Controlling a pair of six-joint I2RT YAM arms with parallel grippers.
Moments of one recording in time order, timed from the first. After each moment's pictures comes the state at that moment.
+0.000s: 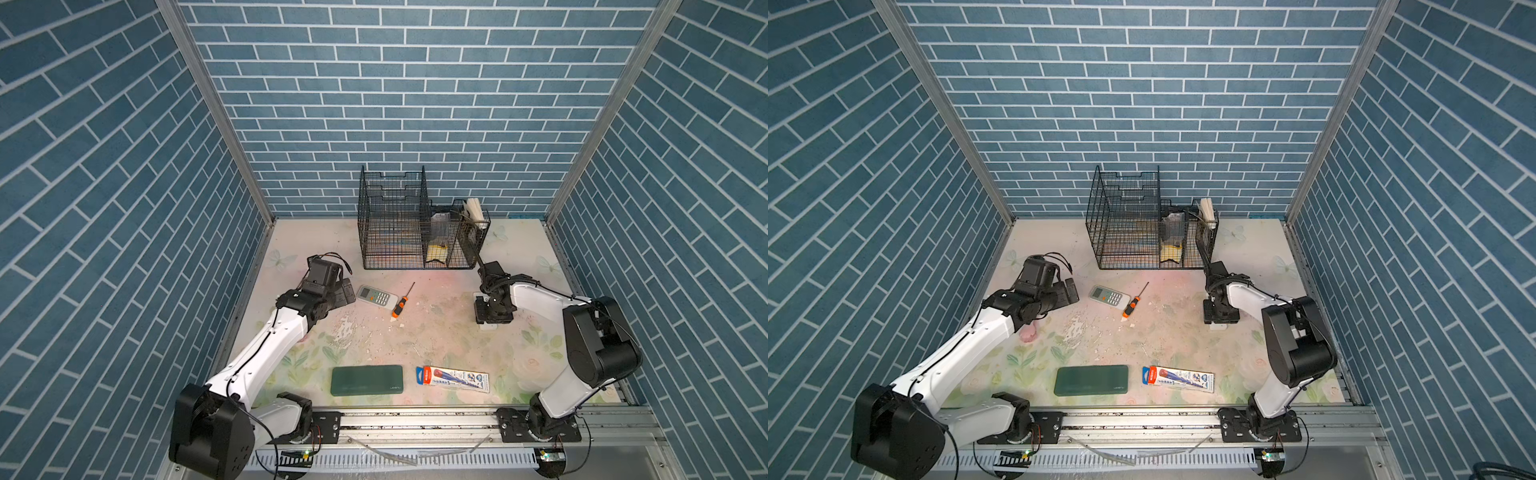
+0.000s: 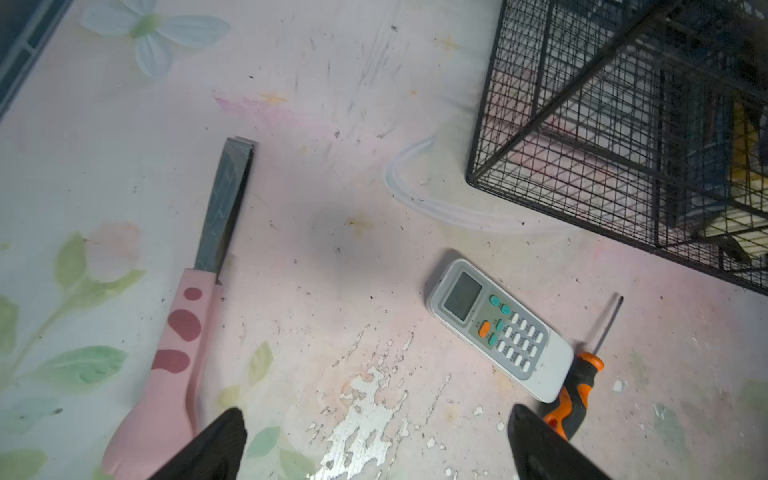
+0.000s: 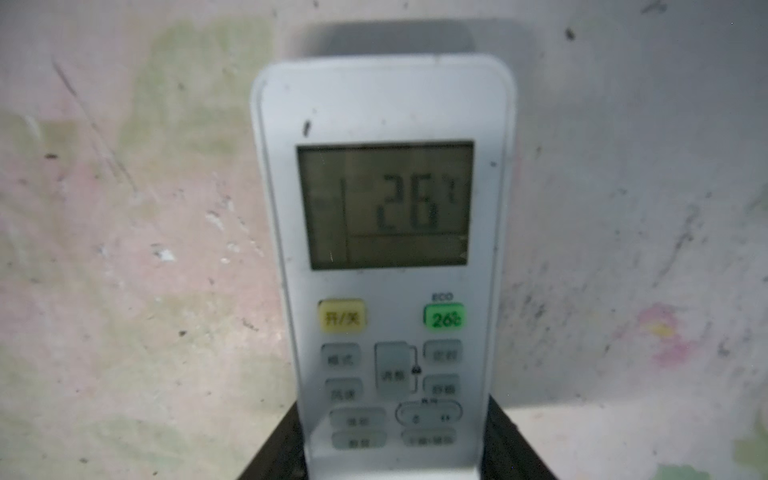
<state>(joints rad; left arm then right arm) -0.33 1.19 0.87 -0.61 -0.17 -0.58 0.39 1.66 0.95 -0.69 0.04 0.29</state>
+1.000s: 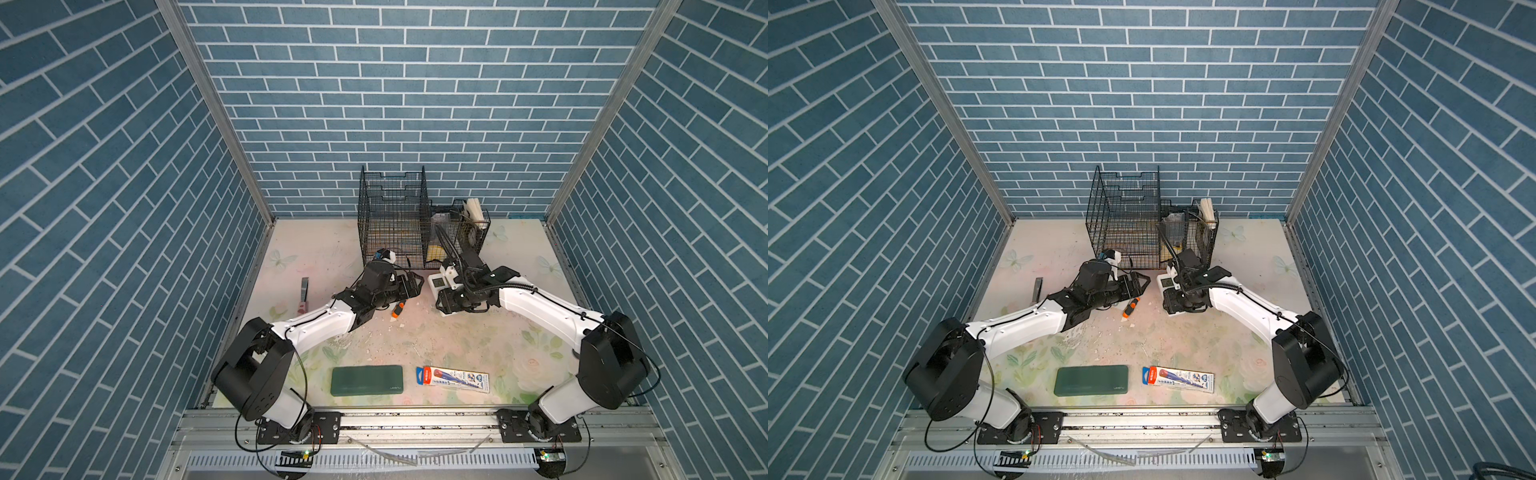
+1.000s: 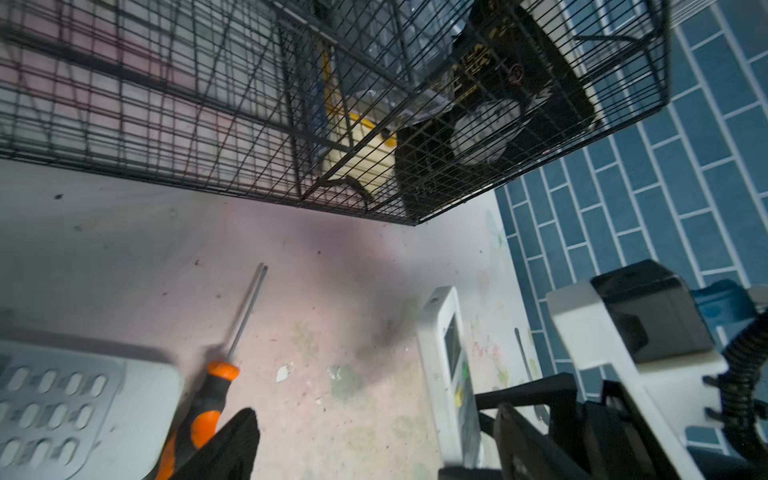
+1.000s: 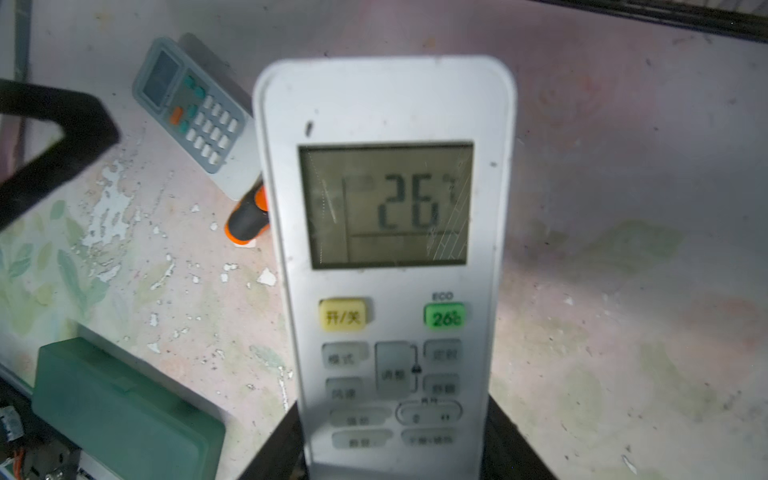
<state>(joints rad) -0.66 1.53 0.88 0.16 0.15 -0.83 0.66 1.56 1.15 -0.69 -0.17 0.29</state>
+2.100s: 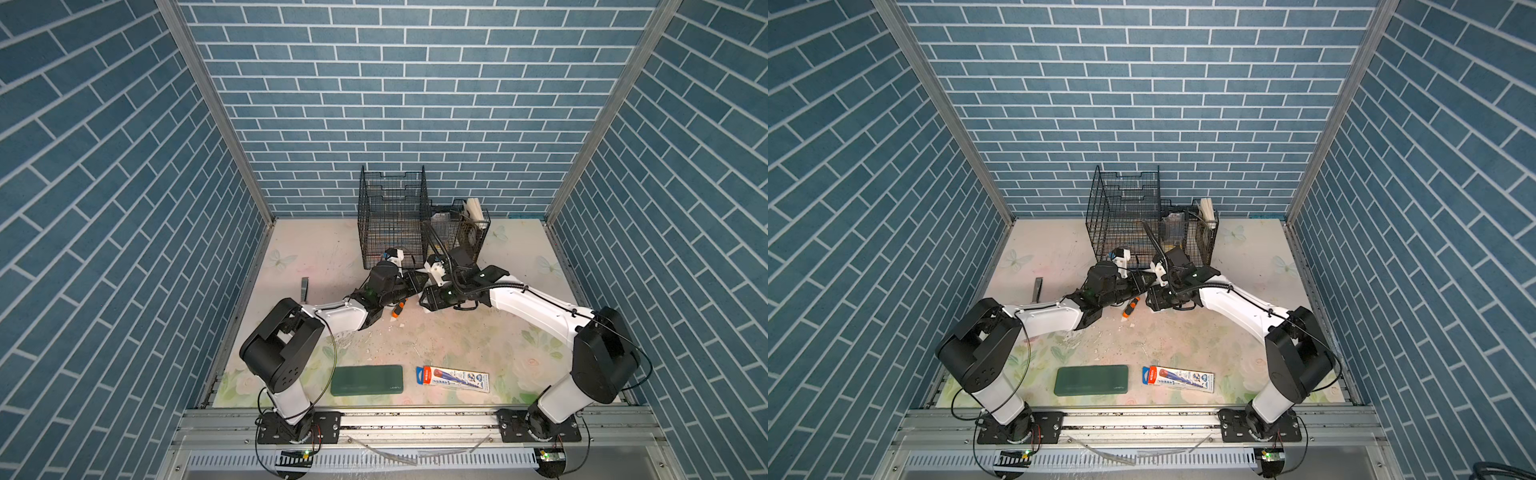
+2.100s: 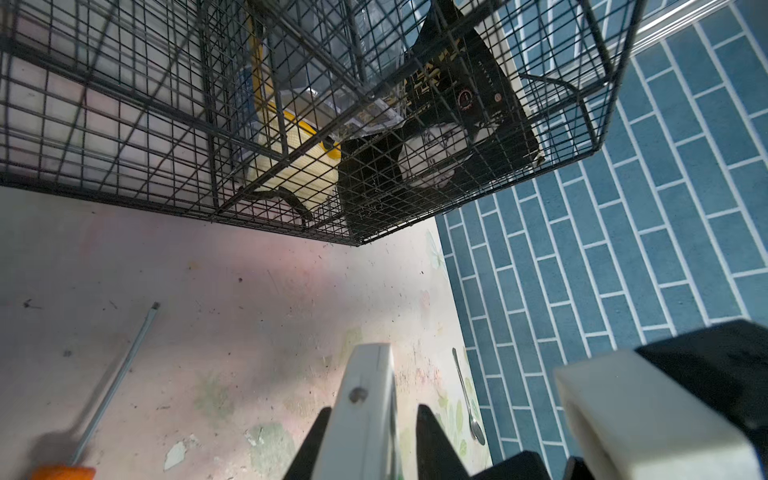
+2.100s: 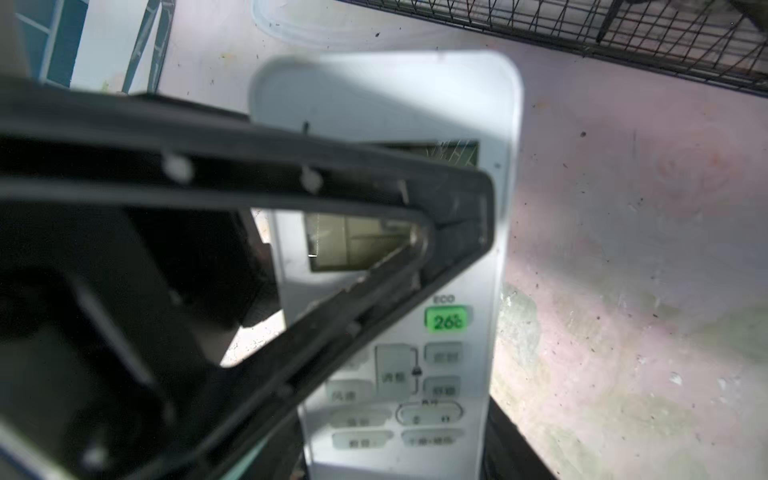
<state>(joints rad) -0.67 1.71 0.87 0.49 0.23 -0.97 0.72 1.60 1.19 -0.60 -0.23 0.32</state>
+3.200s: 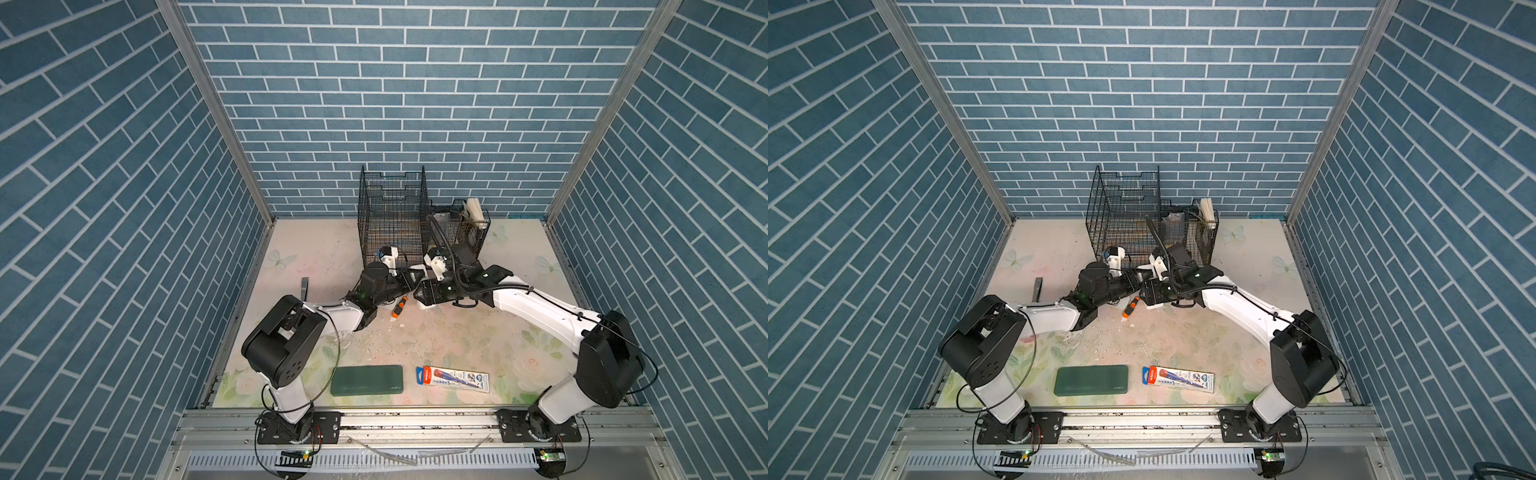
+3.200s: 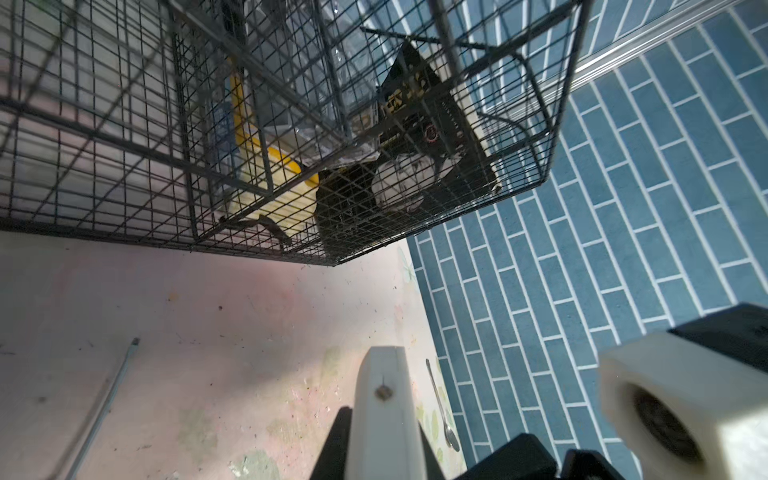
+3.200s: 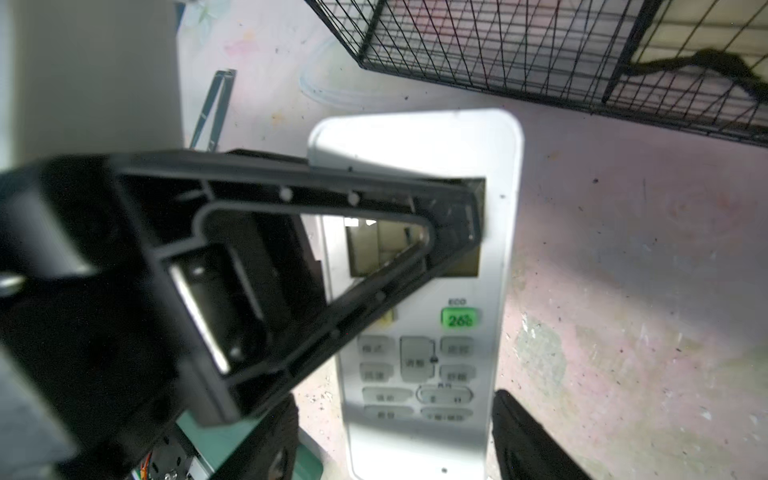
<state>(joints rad) -0.60 1.73 0.81 0.71 0.33 -1.01 0.72 1.55 1.19 -0.51 -0.27 0.37</state>
